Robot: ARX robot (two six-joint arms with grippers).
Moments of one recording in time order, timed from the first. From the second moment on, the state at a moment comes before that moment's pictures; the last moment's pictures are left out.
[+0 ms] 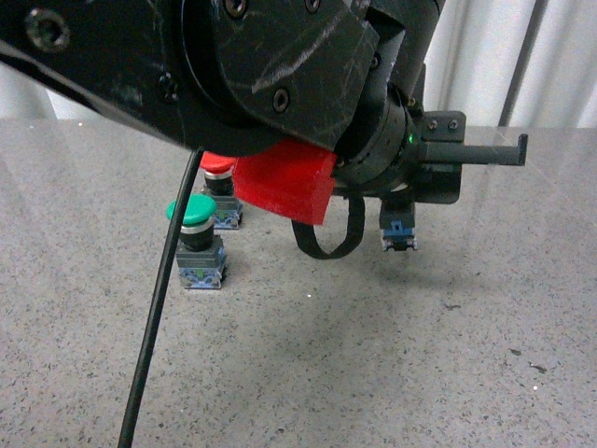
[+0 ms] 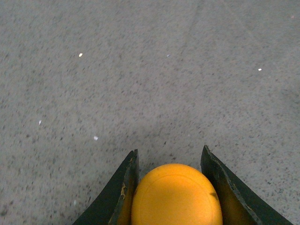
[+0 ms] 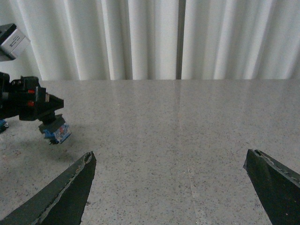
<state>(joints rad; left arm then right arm) -0.67 1.96 1.24 0.21 -0.22 -0.26 0.00 0.00 0.01 0.00 0.00 0.01</state>
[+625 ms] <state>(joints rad) -0.67 1.99 1.21 0.24 -0.27 -0.32 0.00 0.00 0.01 0.00 0.00 0.01</state>
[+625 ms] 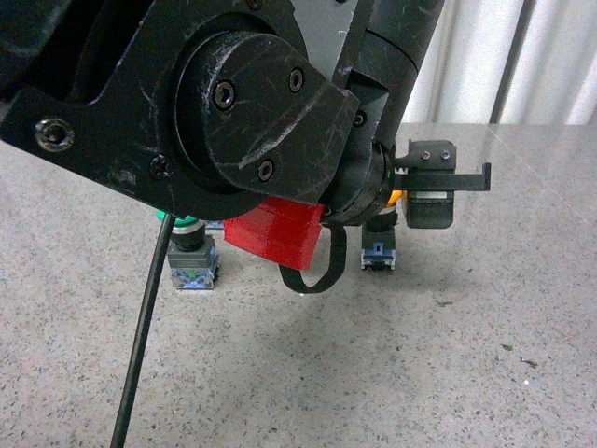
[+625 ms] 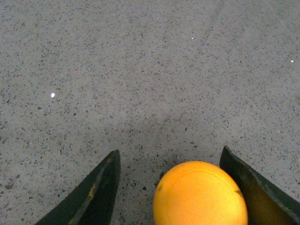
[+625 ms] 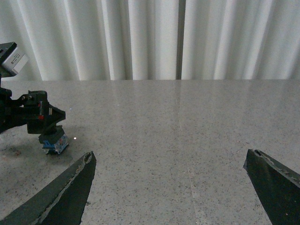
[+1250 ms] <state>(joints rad) -0.50 1.55 1.05 0.43 -0.26 -0.07 0.00 0.00 0.01 0.00 0.00 0.01</state>
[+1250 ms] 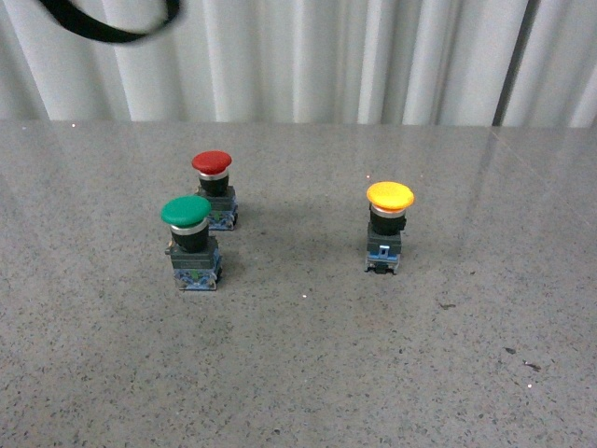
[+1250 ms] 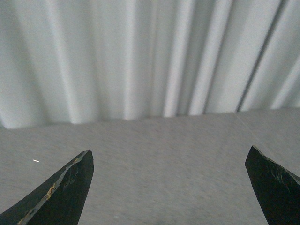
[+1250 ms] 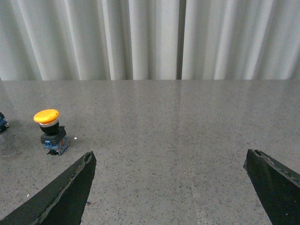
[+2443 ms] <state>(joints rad) 0.00 0.33 0.11 0.21 0.00 0.00 0.00 0.00 0.01 0.00 0.00 0.01</state>
